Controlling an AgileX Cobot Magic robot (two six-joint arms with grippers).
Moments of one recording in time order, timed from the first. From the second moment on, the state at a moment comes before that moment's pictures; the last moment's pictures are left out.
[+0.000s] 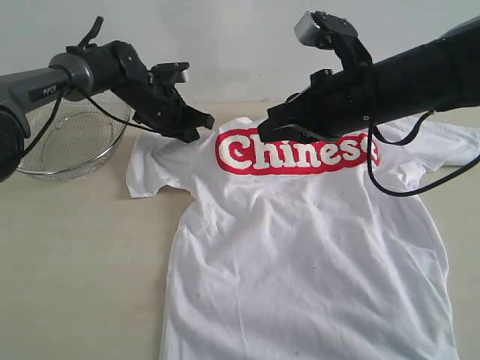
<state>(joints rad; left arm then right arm) -0.23 2.63 -2.26 -0.42 0.83 0.36 0.15 1.70 -1.08 1.30 0.70 -1.26</state>
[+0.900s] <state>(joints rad) -0.23 2.65 -2.33 -0.24 0.79 0.14 0.15 1.70 -1.08 1.29 0.70 -1.26</state>
